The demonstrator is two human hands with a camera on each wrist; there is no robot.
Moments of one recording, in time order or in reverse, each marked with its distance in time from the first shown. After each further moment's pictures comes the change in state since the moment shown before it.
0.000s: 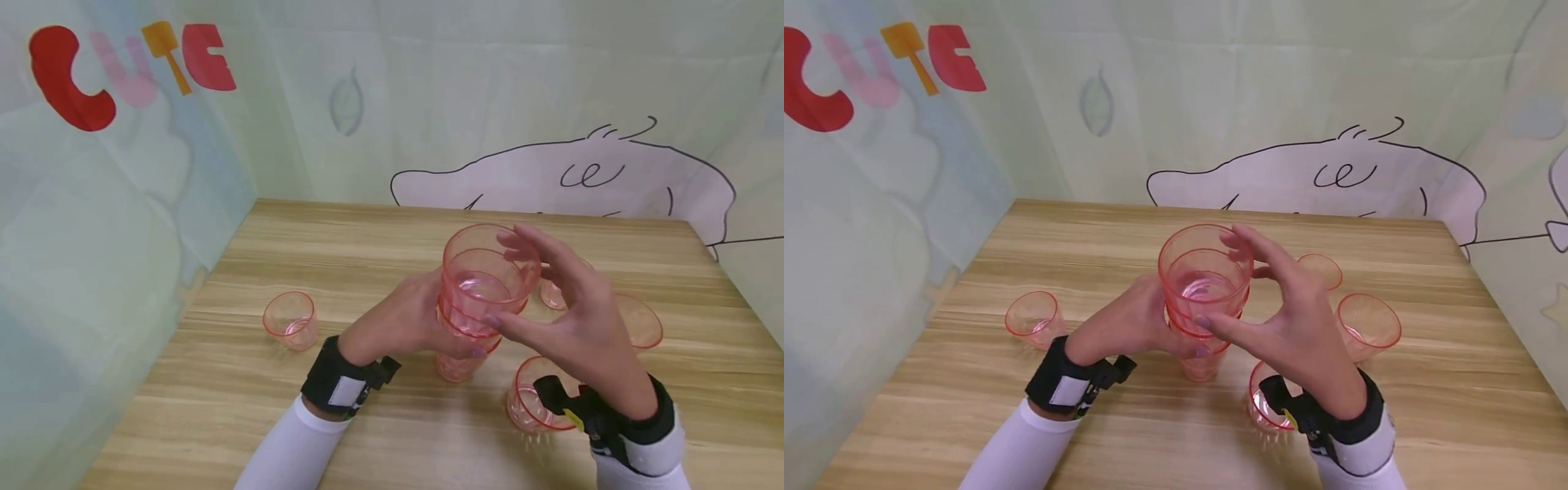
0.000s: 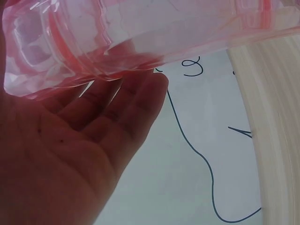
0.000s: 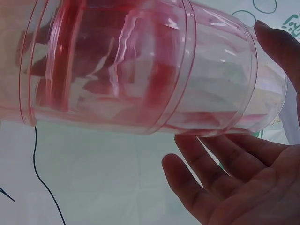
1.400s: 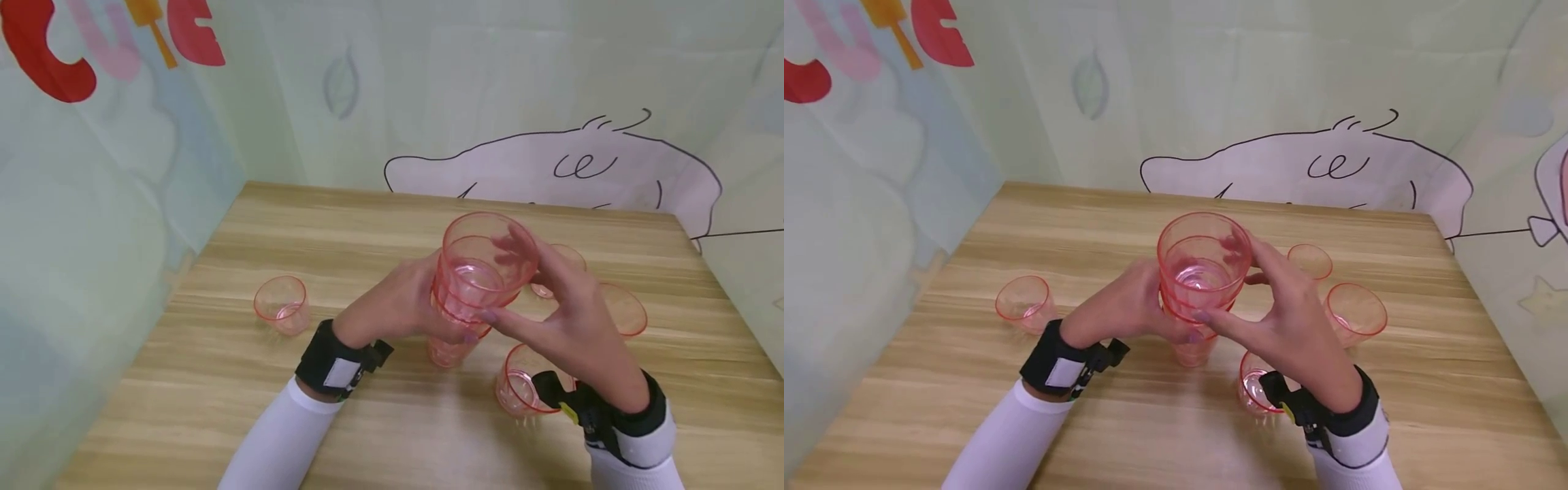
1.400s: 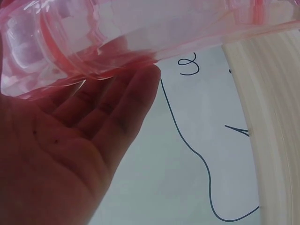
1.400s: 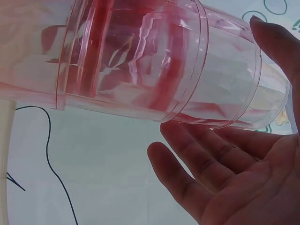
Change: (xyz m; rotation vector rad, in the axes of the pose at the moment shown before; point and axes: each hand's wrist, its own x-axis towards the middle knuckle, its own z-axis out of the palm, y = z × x) left_hand 0.001 -0.003 0.000 0.021 0.018 -0.022; right_hand -0.010 0.010 -0.003 -0.142 -0.097 -0.017
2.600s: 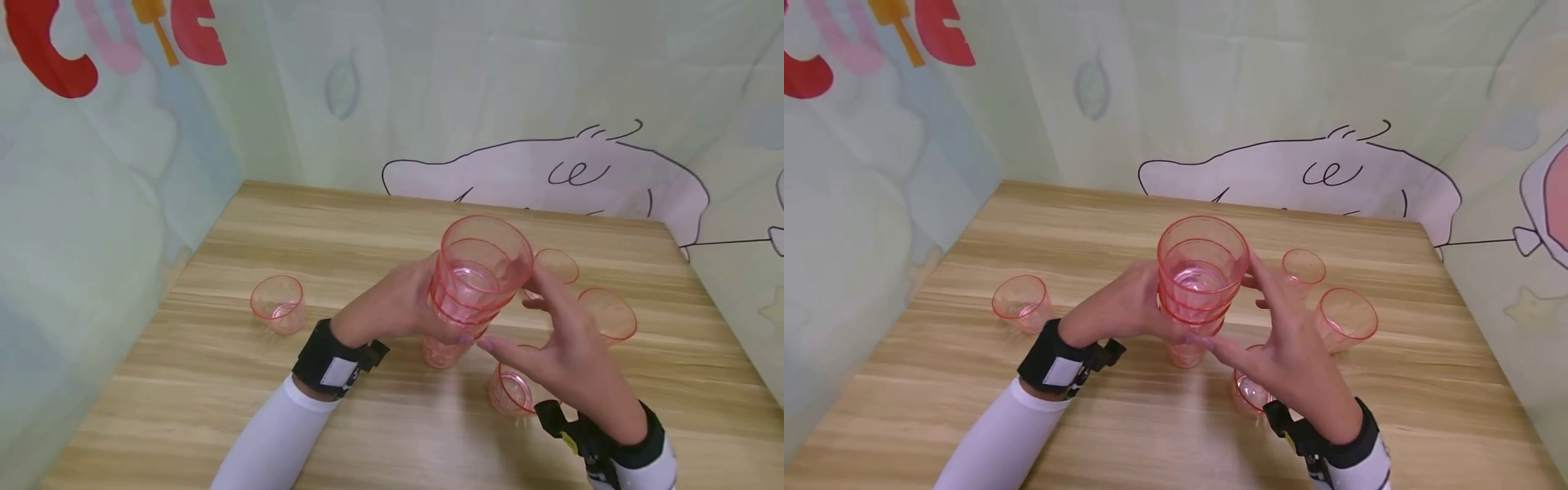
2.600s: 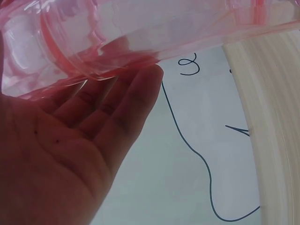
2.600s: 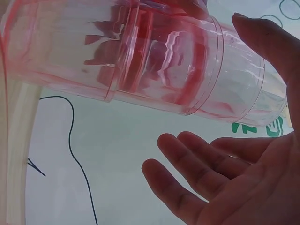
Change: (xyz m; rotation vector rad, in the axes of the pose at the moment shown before) left_hand 0.002 -0.001 0.001 -0.007 -0.005 0.012; right_hand -0.024 -0.004 0.003 -0.111 -0.029 0.071
